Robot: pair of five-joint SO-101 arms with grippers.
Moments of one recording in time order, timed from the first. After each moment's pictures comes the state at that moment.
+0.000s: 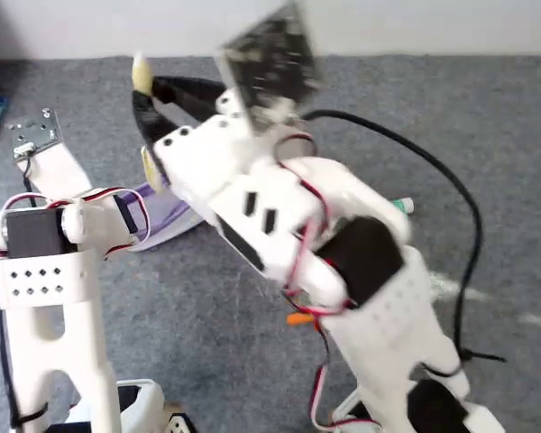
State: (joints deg) left arm -9.1 -28.6 12.2 99.4 27.3; right arm -45.8 -16.6 -26.2 58.8 -1.8
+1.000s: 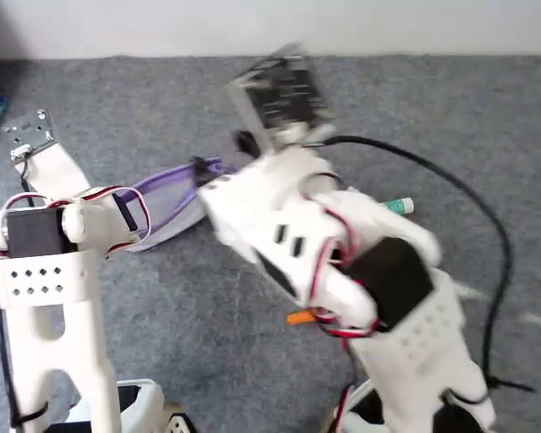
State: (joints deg) left arm -9.1 -28.6 12.2 99.4 30.0; right arm -40.6 -28.0 -14.9 79.1 -9.3
